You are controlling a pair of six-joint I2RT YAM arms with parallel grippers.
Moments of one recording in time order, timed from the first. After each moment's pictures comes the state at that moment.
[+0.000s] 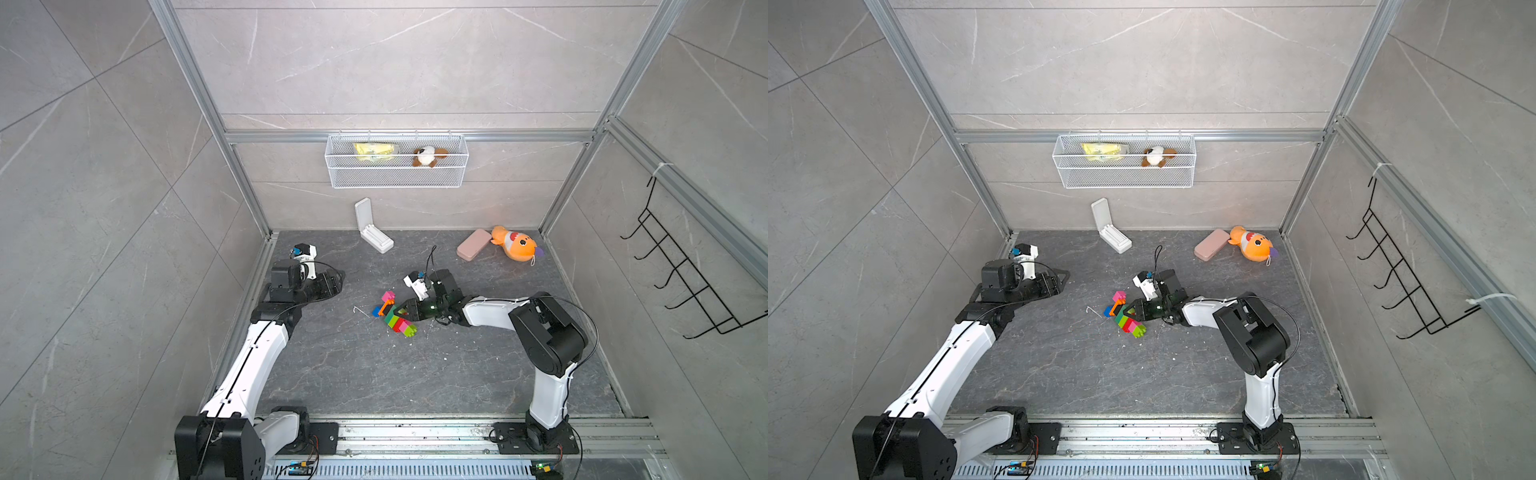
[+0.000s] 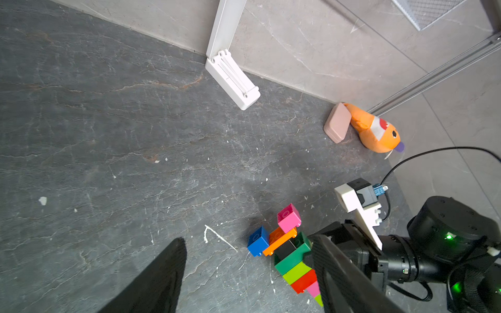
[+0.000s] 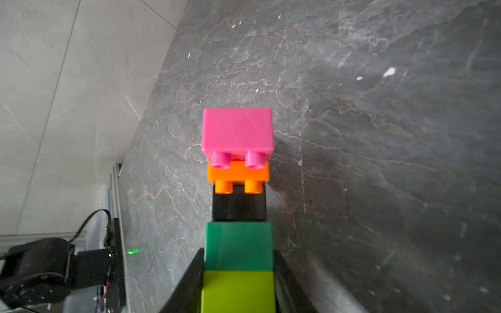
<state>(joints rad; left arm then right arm) -0.09 1.14 0.89 -0.29 0.37 -0.37 0.58 1.93 1.03 0.21 -0.66 0.46</state>
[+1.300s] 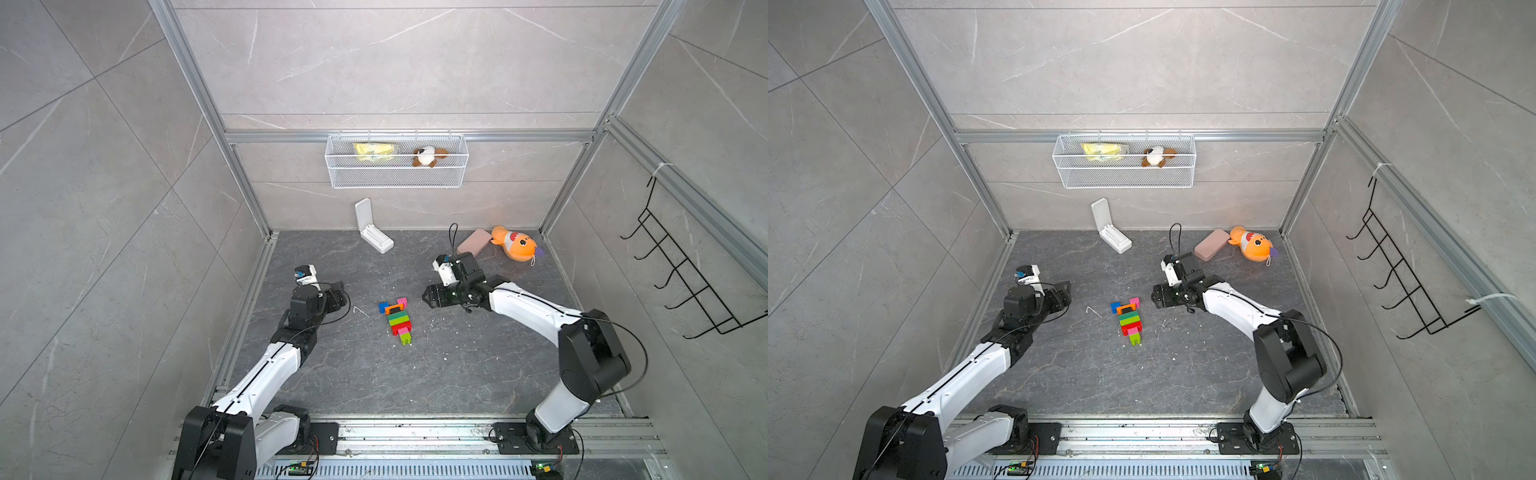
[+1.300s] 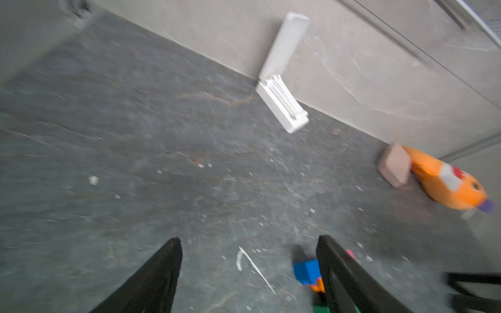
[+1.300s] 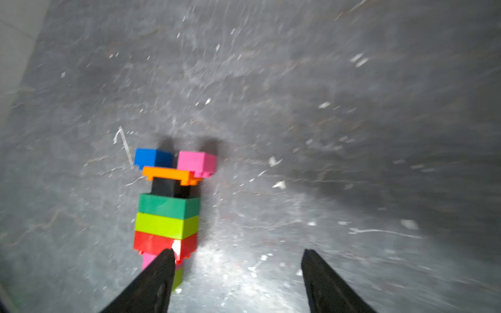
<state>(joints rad) -0.22 1.10 0.52 0.17 -0.12 -0.44 0.48 1.64 1.20 -0.45 -0.10 0.18</state>
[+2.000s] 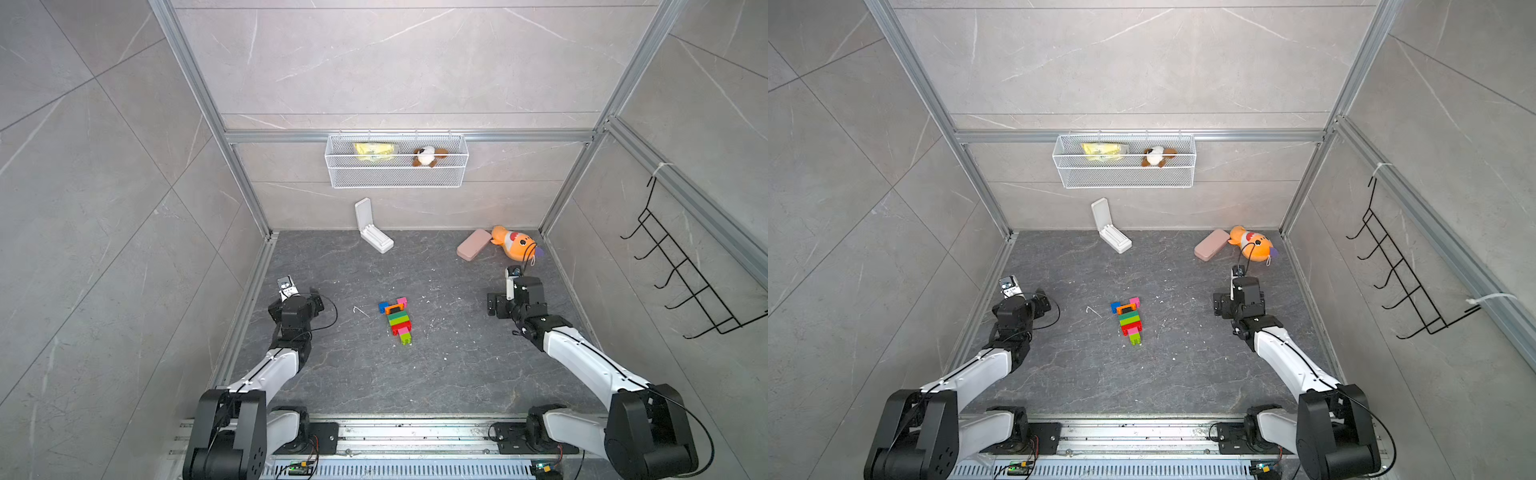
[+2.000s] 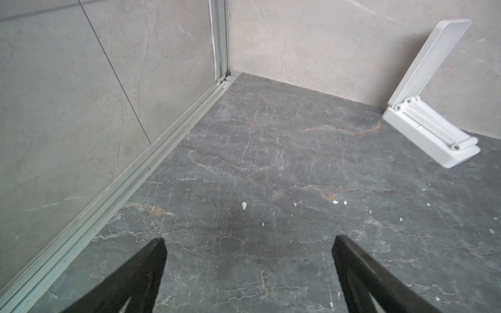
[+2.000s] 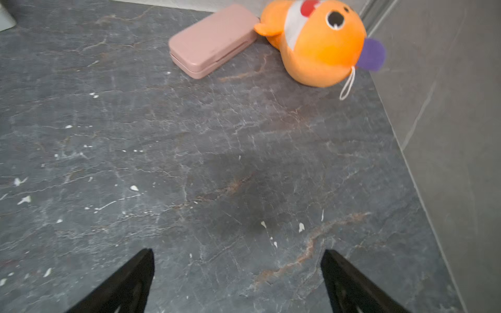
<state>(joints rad) -0.06 1.22 0.37 0.45 -0.35 -0.20 0.11 1.21 0.60 -0.09 0.18 0.03</state>
